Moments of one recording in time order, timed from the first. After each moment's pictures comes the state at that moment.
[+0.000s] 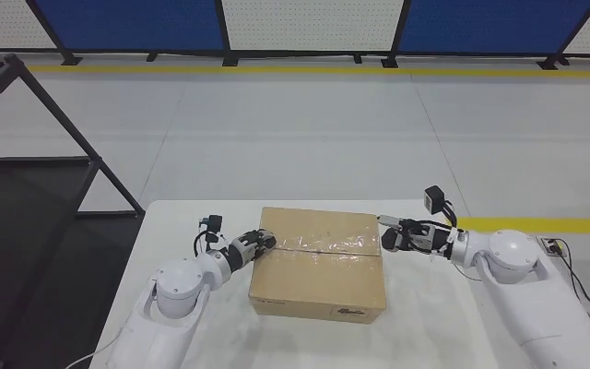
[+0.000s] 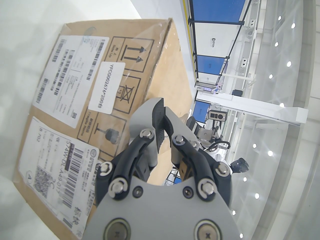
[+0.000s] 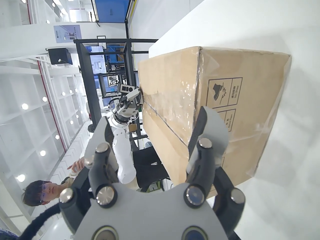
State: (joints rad) left arm 0.85 -1.28 -1.28 -1.45 -0.09 0.40 -0.58; right arm -0.59 -1.02 1.18 -1.09 0.34 0.01 1.03
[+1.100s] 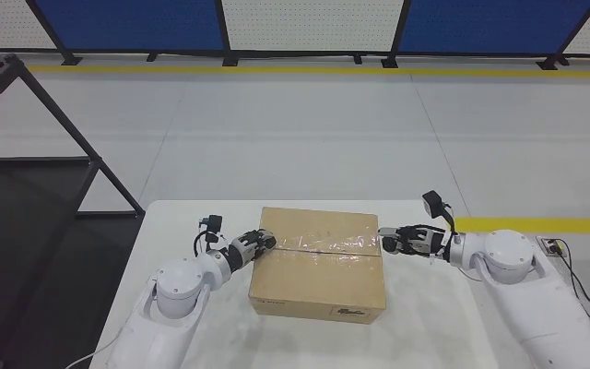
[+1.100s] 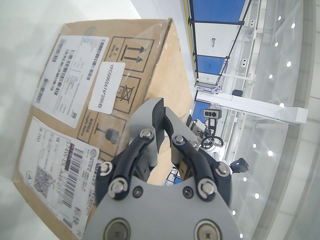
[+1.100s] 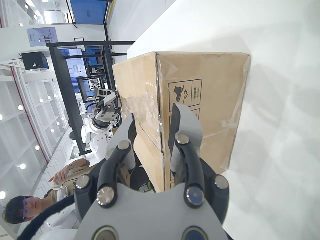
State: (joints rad) left arm 0.85 -1.28 -1.28 -1.45 -0.09 0.40 -0.58; right arm -0.58 -1.02 1.16 -1.06 0.24 0.03 1.04
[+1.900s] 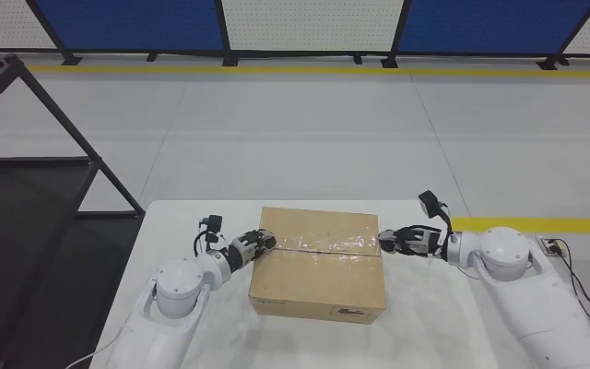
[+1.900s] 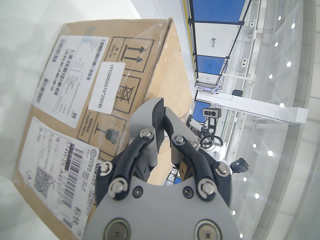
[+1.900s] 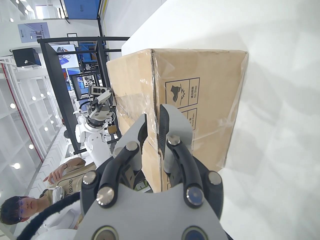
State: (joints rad) left arm 0.85 -1.28 -1.28 -1.45 -0.09 0.40 -0.58; right arm -0.56 -1.02 1.13 -1.05 0.21 0.04 1.05
